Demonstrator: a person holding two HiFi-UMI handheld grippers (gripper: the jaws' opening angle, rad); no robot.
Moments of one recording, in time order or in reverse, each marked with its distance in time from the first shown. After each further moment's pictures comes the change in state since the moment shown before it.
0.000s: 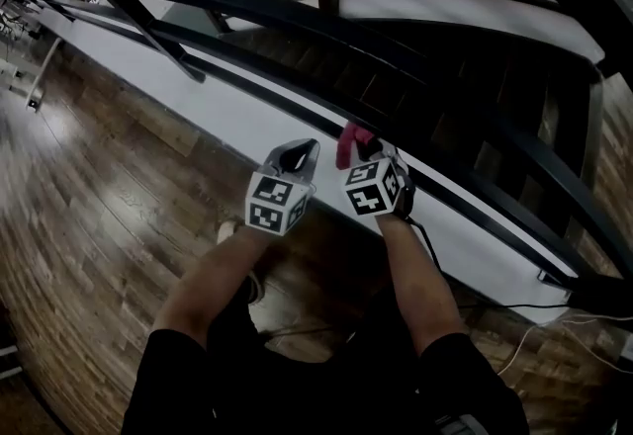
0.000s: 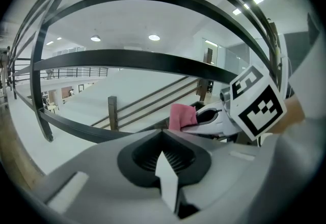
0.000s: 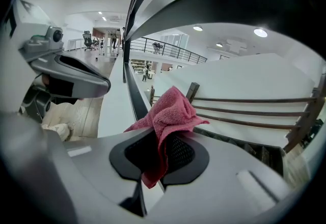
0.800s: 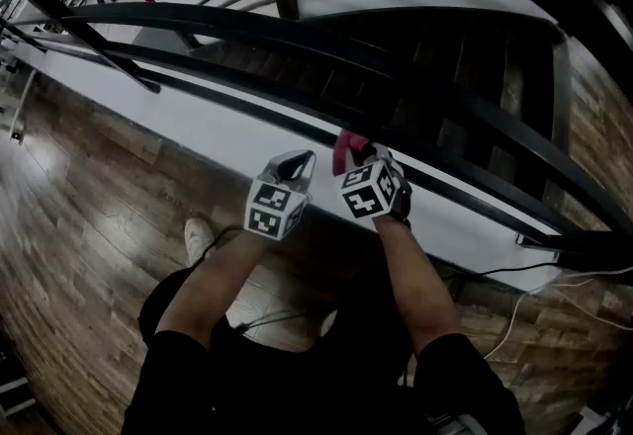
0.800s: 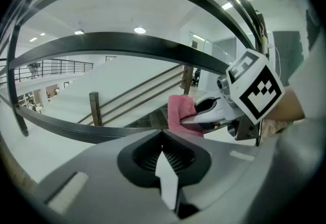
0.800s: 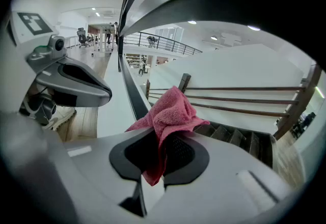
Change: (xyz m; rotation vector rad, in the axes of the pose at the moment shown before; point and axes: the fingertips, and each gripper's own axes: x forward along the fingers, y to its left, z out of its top) left arm 0.033 -0.122 -0.029 0.057 0.067 -0.132; right arm -0.069 -0.057 -0.094 0.045 0.076 -0.031
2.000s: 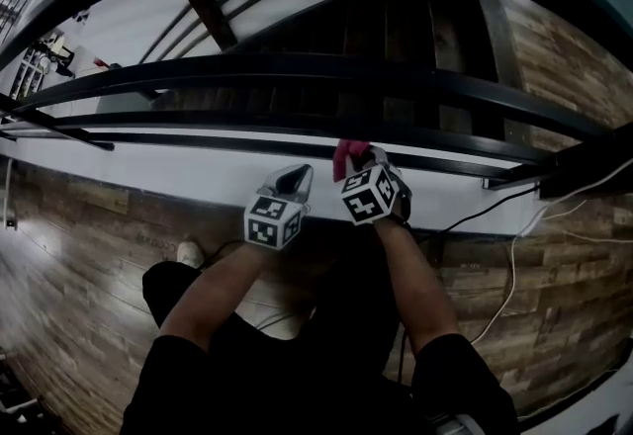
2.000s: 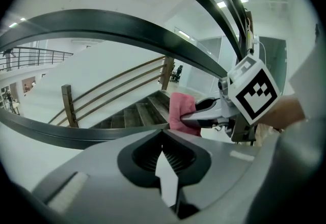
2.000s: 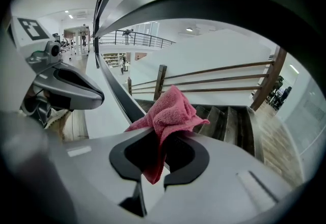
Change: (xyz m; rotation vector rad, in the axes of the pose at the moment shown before) left arm 0.051 -0.146 0.008 0.023 0.056 -0.224; right arm -0.085 -0.092 -0.116 0.205 0.047 -0.163
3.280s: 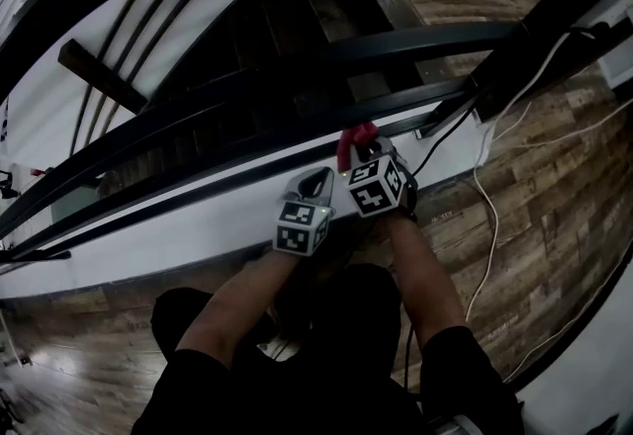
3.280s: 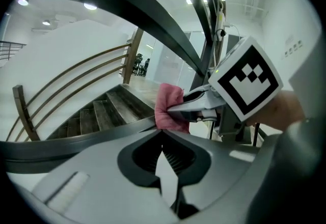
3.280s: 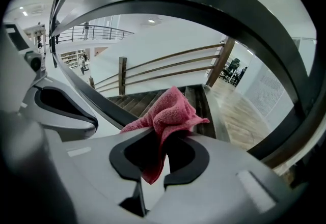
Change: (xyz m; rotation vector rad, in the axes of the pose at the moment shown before) left arm 0.105 -0.178 -0.004 0.149 0.064 -0.360; right arm -0.081 -0.136 -0.116 0.266 0.095 -0.346
